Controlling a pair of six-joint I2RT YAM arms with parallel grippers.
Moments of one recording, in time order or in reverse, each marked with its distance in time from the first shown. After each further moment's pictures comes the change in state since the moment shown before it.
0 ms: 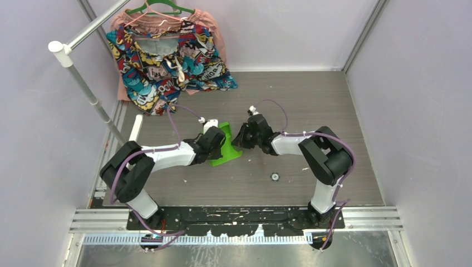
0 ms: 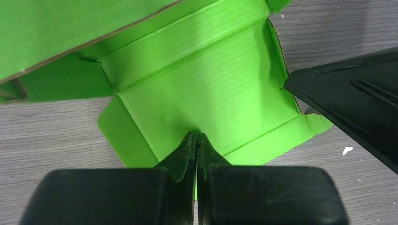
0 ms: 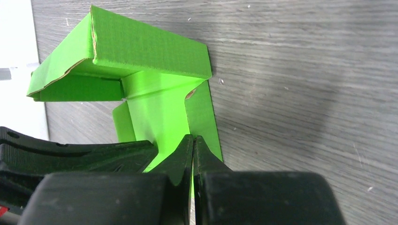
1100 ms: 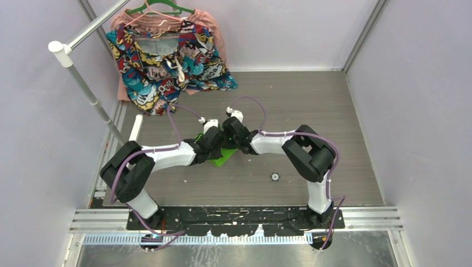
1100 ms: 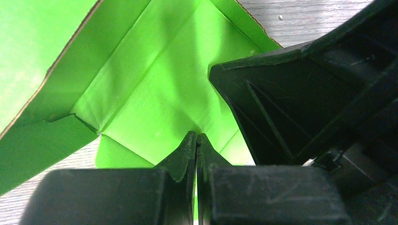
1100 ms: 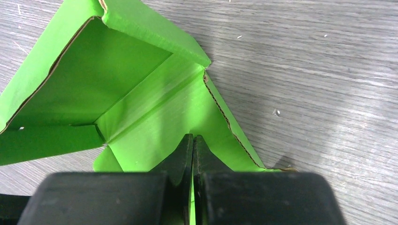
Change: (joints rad) left arm 0.000 0.002 0.001 0.003 -0.002 0.000; right arm 0.196 0.155 0.274 -0.235 0.324 -0.137
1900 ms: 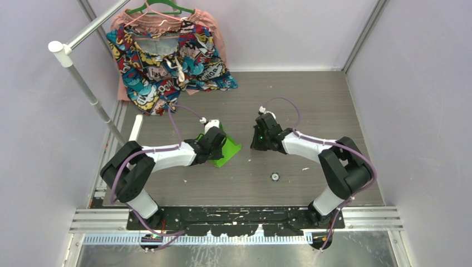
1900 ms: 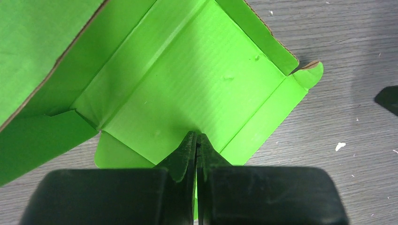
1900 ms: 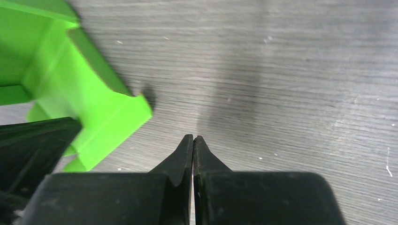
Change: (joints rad) left arm -0.006 0.000 0.000 0.008 0.015 0.003; right arm -0.227 -0.358 -0.244 -0.201 -0.122 -0.045
